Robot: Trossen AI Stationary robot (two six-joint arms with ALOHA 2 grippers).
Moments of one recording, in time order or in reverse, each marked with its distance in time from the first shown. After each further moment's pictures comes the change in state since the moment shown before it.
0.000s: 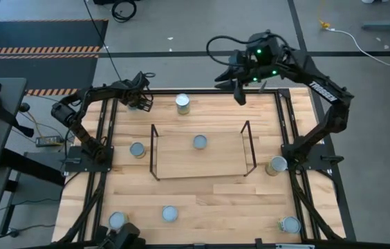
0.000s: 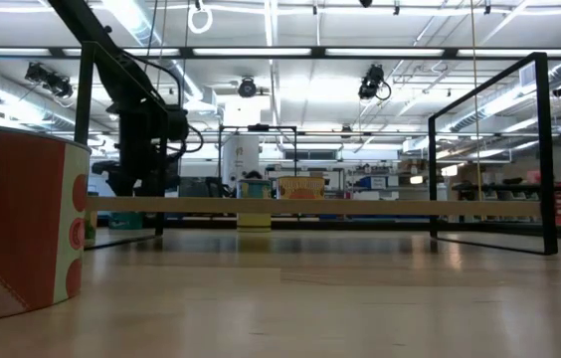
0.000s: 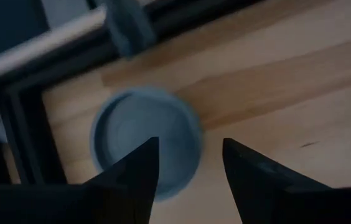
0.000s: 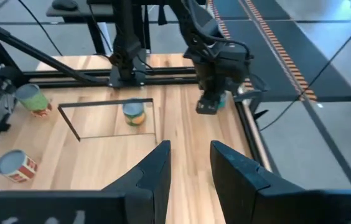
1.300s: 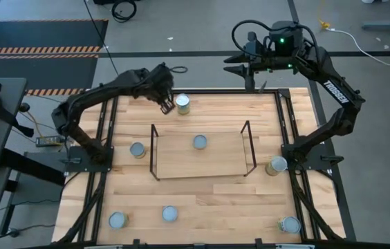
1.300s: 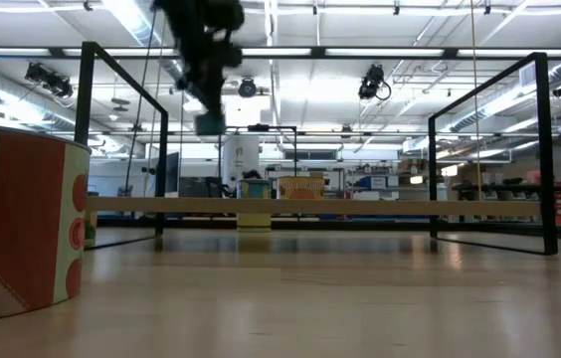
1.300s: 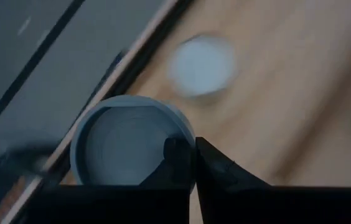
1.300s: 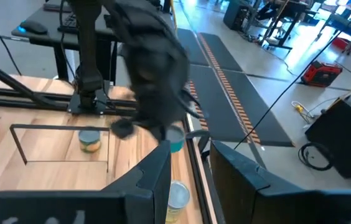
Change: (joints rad) left arm -0.451 -0.074 0.602 -0.430 0.141 0.227; right arm -0.079 -0.078 0.000 0.121 0.022 -0.125
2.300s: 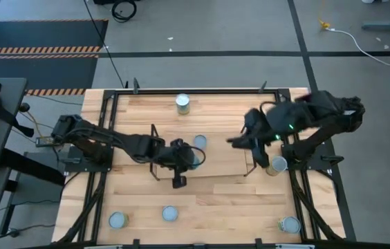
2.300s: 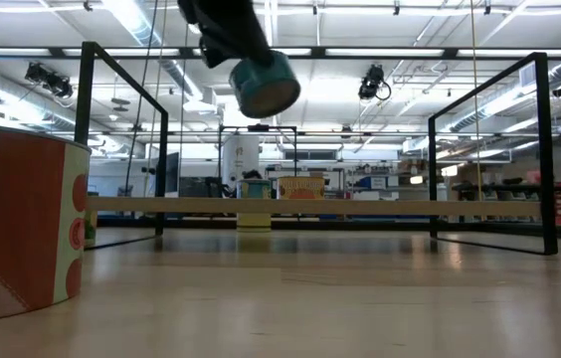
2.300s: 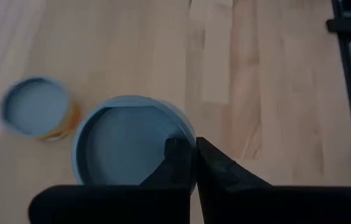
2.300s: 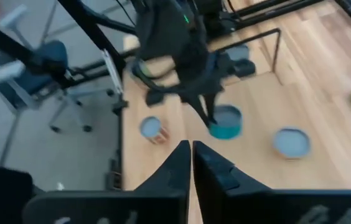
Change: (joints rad) left arm -0.725 0.031 -0.202 0.429 0.039 -0.316; right arm 0.854 0.002 0.000 -0.311 0.455 0.902
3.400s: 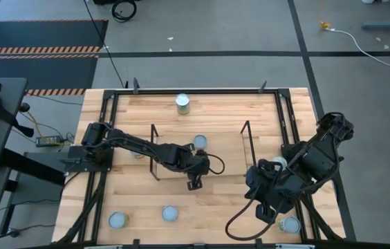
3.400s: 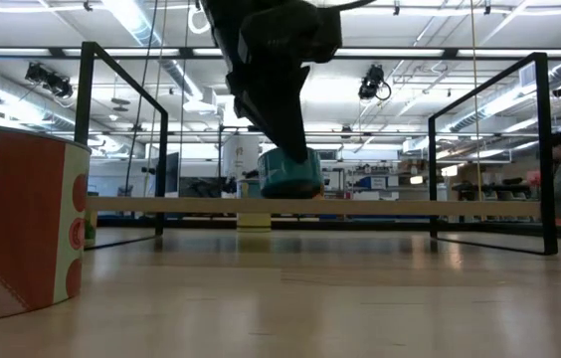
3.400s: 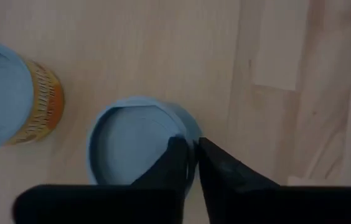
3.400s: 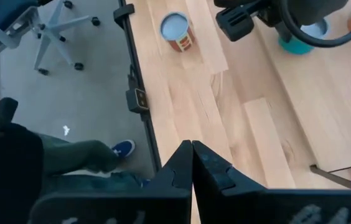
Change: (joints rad) left arm 0.018 0.336 0.209 -0.132 -0.065 -0.023; right arm 0.407 0.202 0.000 -0.166 0.104 0.466
